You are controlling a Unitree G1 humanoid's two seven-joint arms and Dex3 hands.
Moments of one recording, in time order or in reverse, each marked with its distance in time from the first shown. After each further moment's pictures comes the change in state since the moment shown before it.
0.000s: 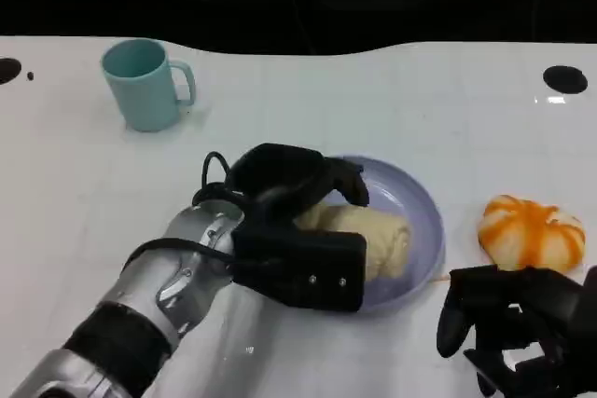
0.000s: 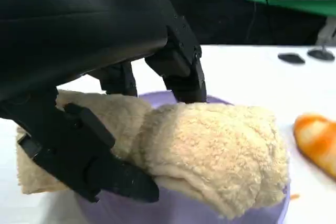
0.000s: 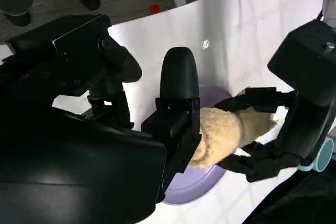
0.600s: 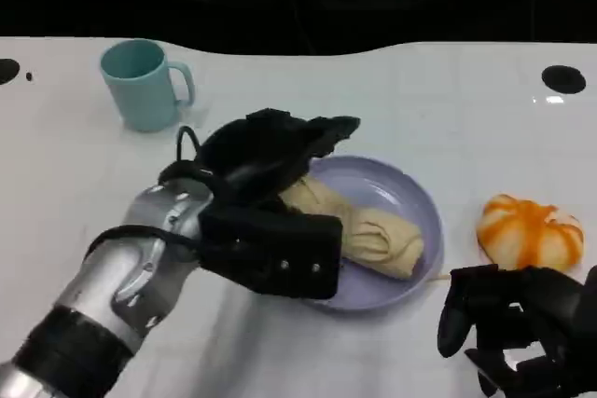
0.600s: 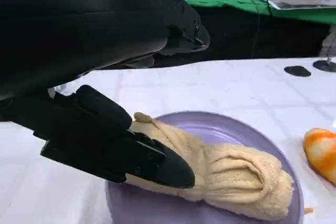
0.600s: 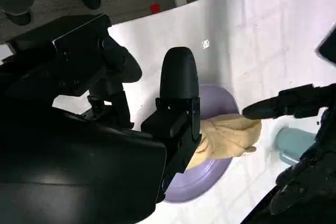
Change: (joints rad) left arm 0.072 0.104 0.082 -0.283 -0.052 0.090 -0.148; right arm -0.001 -0.006 -0.001 -0.004 0.000 0.002 0.000
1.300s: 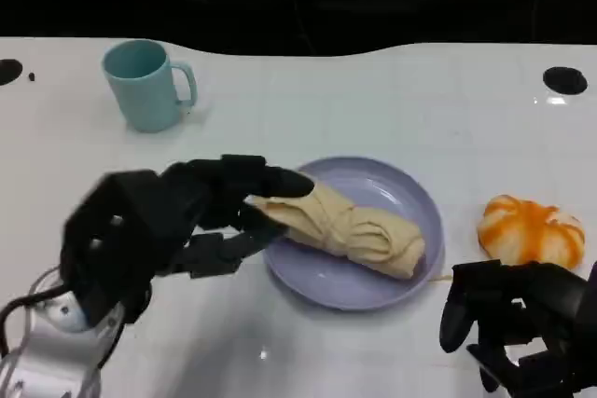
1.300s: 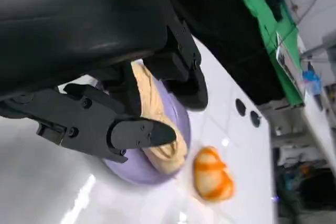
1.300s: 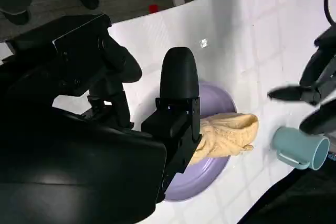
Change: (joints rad) left arm 0.417 -0.063 0.370 -0.501 -0.684 0.392 -0.184; right arm -0.013 -0.003 -0.010 0.007 0.014 0.006 0.010
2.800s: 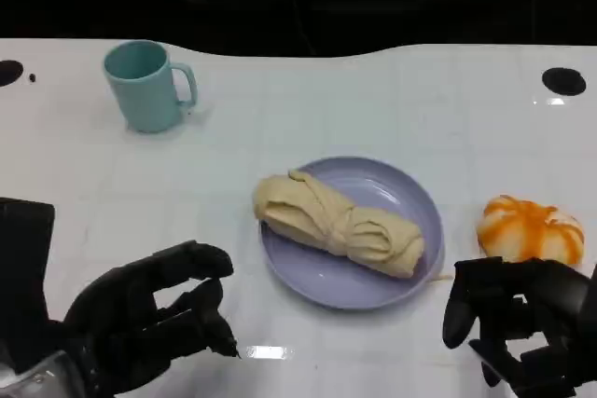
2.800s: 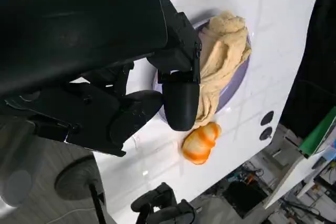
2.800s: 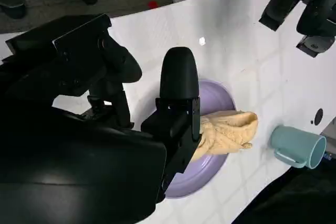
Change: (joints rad) left arm 0.156 -0.092 0.302 -0.226 -0.595 0.801 0.195; right arm -0.013 -0.001 -0.005 0.062 -0.002 -0.071 0.014
